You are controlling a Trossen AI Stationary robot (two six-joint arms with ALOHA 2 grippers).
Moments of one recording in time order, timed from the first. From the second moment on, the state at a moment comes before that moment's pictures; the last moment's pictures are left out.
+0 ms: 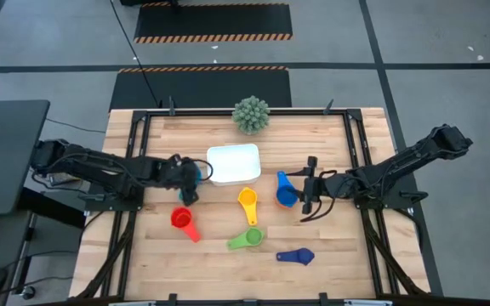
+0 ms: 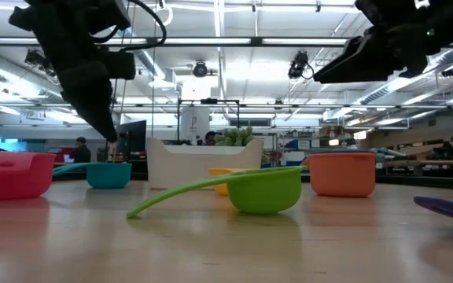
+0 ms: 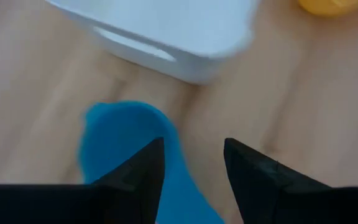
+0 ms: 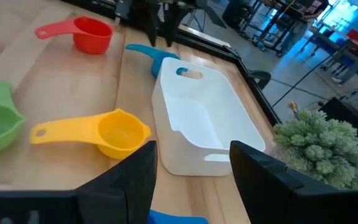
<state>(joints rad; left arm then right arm) -0.06 1.17 0.65 -0.55 -0.27 -0.43 0.31 1.05 0.42 0.25 0.57 -0.23</state>
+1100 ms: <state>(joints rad) 0.07 1.40 0.68 -0.53 -0.23 -0.30 0.21 1.05 0.42 0.26 0.46 -0.28</state>
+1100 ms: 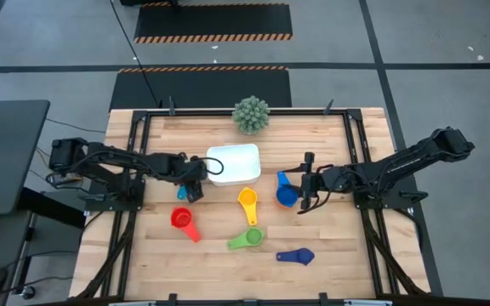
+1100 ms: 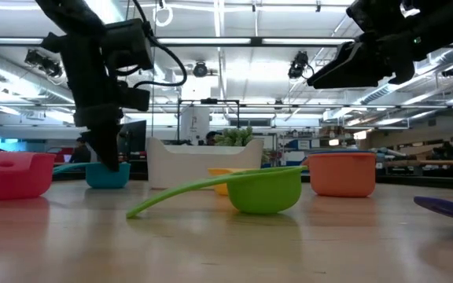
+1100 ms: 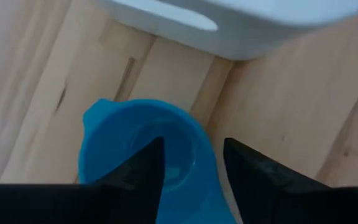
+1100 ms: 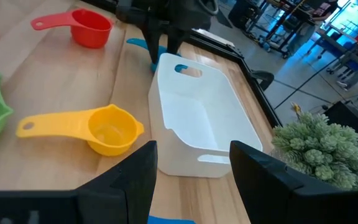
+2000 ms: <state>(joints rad) -0.03 1.30 0.76 -0.73 -0.12 0.17 0.21 1.05 0.42 0.25 0.45 -0.24</state>
